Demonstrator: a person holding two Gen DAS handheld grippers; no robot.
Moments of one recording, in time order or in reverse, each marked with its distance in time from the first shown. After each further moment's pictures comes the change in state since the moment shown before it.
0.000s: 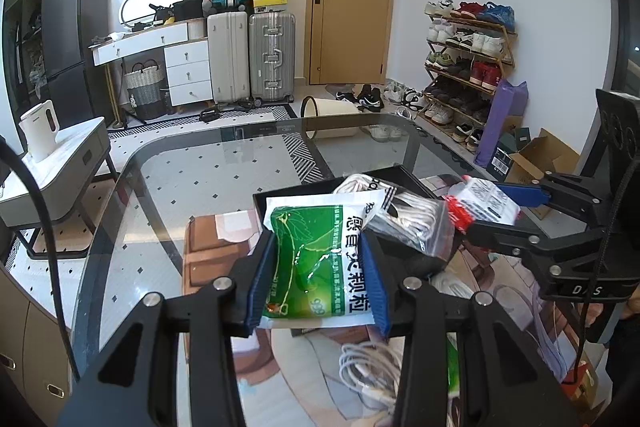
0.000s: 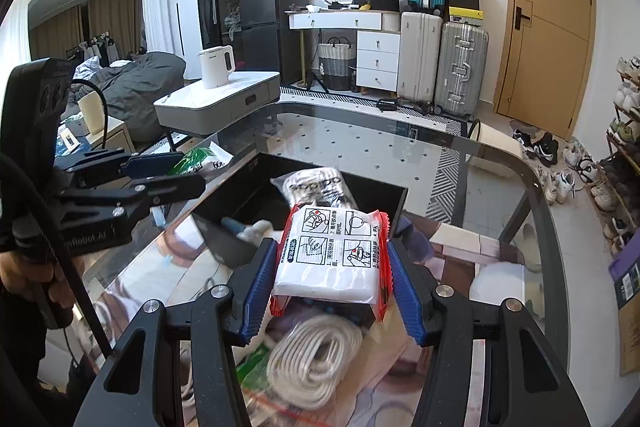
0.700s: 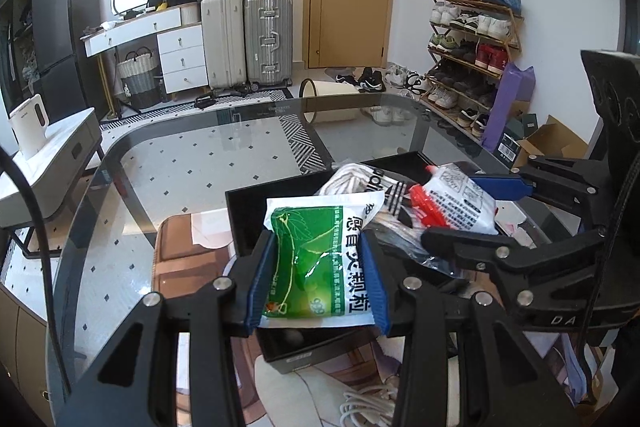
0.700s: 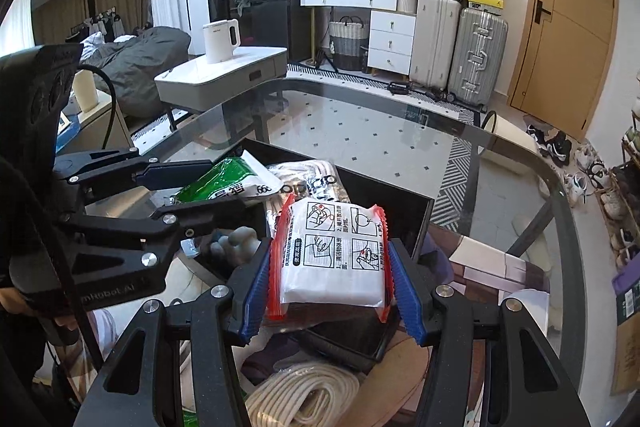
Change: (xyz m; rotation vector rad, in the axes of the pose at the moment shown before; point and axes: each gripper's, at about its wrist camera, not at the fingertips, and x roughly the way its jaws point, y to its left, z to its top) left arm 0.057 -0.008 0.001 0.016 0.056 0.007; right arm 0.068 -0.003 0.020 -0.054 0.083 0.022
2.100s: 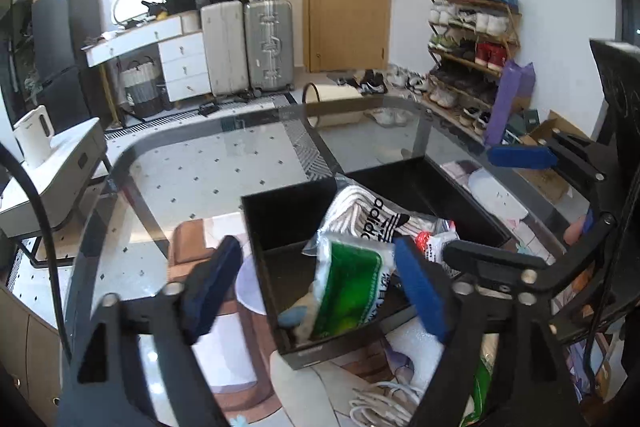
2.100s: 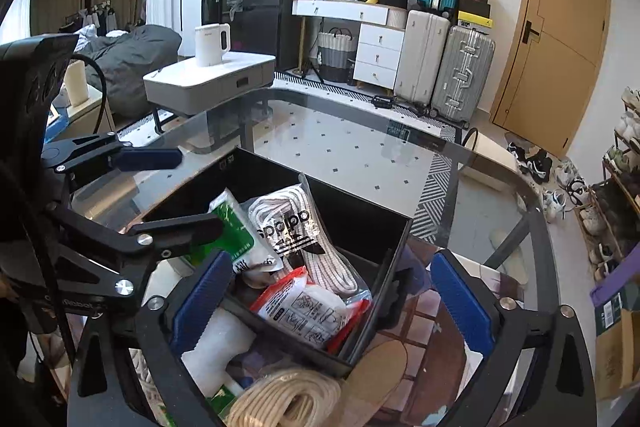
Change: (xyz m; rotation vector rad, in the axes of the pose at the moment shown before) left arm -0.016 0.006 0.000 0.018 -0.023 0.013; right arm -0.014 0.000 -0.004 -0.036 -0.052 -0.087
